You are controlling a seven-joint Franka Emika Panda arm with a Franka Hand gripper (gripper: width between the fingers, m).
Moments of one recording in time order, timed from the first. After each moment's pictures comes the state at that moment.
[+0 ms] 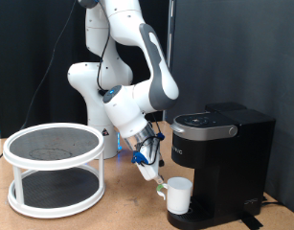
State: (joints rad) arm -0.27 0.08 0.36 -2.62 1.20 2.66 1.86
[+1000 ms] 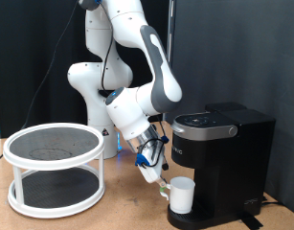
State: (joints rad) arm -0.27 0.13 0.38 -2.57 1.31 2.72 1.80
